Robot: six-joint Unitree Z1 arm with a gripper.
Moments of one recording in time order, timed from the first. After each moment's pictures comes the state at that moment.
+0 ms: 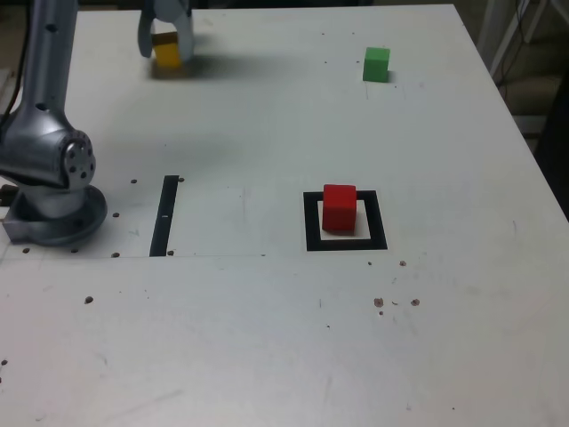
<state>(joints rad) 1.18 2.20 -1.75 1.29 0.30 1.07</state>
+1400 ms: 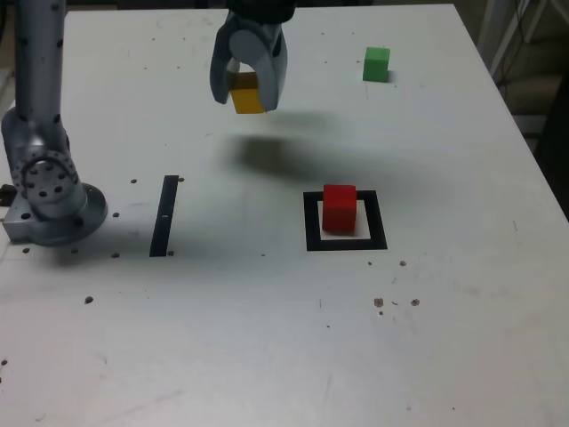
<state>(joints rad) 0.41 1.89 -1.44 1.35 0.18 0.59</state>
